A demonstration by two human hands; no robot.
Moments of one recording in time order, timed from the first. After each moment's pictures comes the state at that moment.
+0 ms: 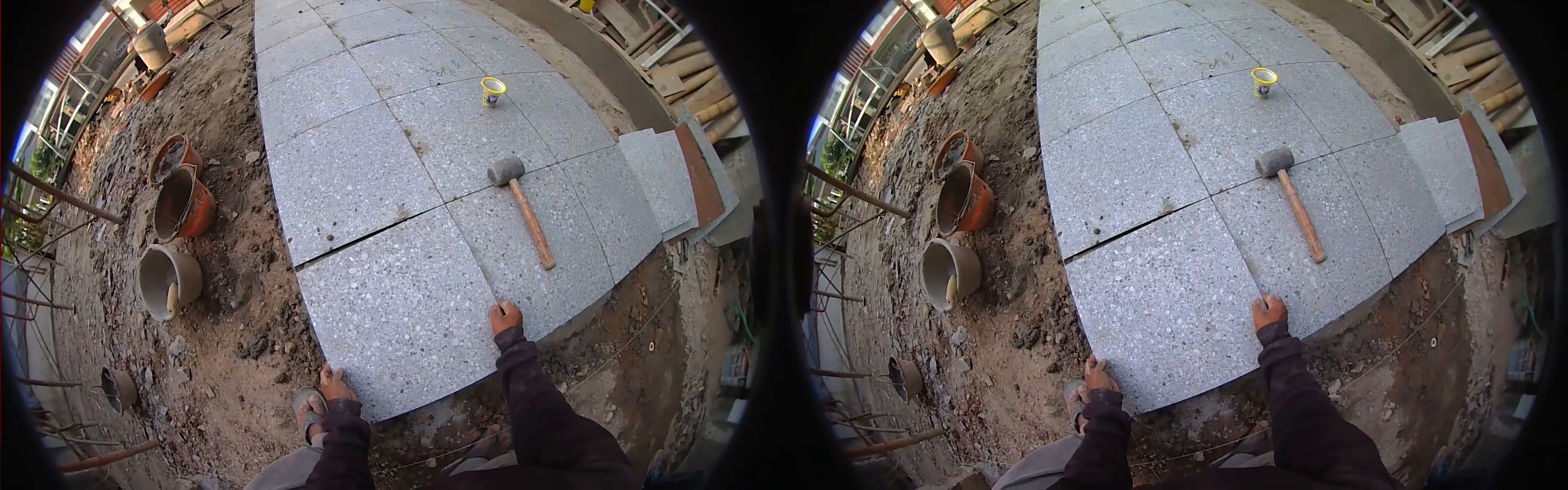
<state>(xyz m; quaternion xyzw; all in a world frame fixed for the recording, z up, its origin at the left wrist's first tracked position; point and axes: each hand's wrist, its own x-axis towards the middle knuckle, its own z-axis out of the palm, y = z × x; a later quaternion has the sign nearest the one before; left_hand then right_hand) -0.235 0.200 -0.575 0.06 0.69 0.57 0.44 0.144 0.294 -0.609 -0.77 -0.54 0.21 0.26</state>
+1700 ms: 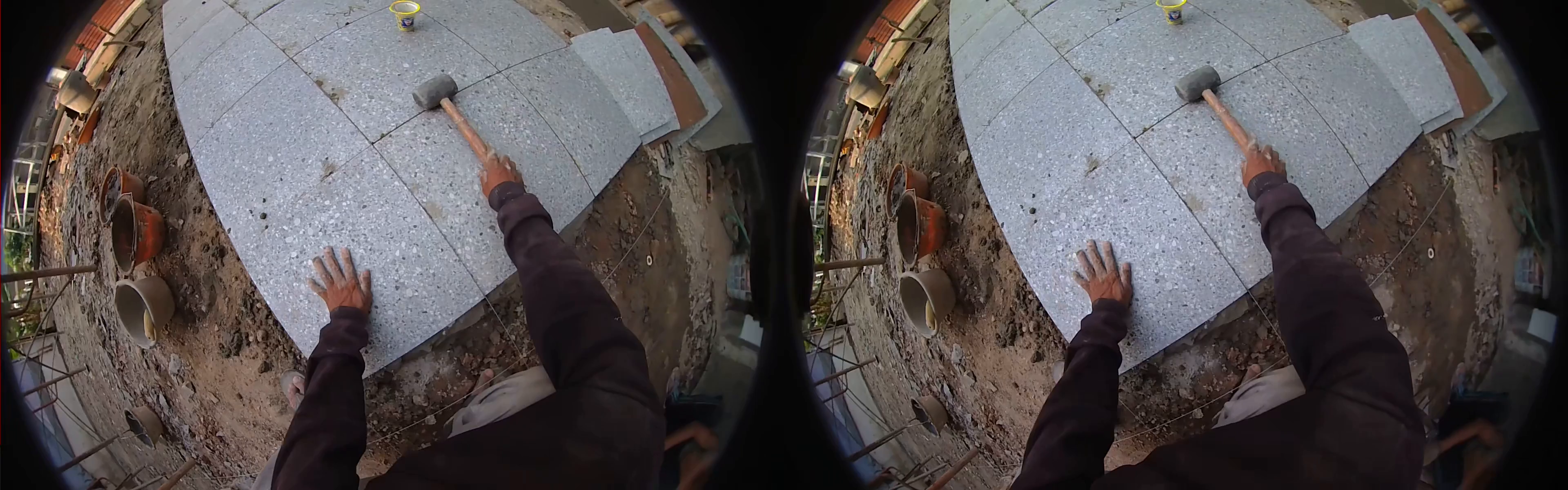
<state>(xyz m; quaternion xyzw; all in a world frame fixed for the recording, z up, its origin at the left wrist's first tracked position) -0.104 0.324 -0.561 0.74 0.67 -0.05 0.08 0.237 0.425 -0.544 -0.83 -0.55 0.07 -0.01</state>
